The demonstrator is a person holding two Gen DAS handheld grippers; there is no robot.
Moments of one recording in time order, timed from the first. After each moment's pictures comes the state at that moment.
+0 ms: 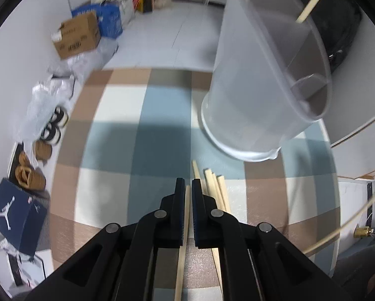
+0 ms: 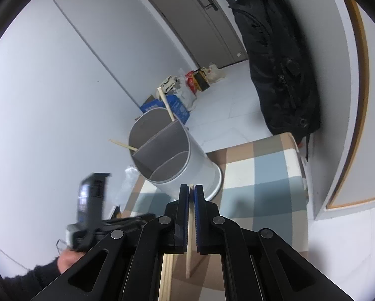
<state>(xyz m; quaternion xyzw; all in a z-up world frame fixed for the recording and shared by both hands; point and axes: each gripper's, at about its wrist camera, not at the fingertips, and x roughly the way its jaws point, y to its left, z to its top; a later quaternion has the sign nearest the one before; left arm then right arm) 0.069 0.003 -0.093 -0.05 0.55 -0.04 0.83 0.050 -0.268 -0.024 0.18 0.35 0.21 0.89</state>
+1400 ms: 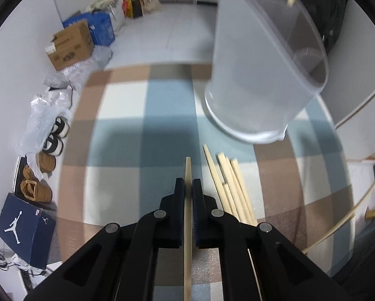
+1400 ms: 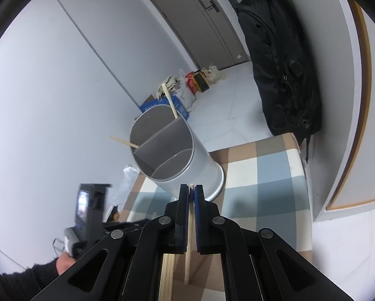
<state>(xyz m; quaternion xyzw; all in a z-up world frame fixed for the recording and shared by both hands) 0.061 0.018 -0.095 -0.01 0.54 -0.06 0.84 0.047 -0.256 -0.025 0.17 0.35 0.21 0.90</state>
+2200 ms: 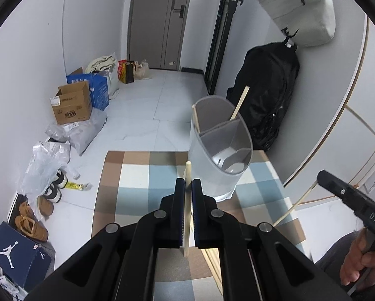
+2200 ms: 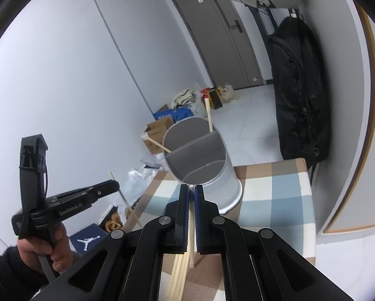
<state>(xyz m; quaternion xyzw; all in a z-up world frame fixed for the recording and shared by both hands) 0.021 0.031 0.003 -0.05 0.37 -0.11 0.92 0.012 -0.222 0.005 0.11 0.29 0.23 0.92</state>
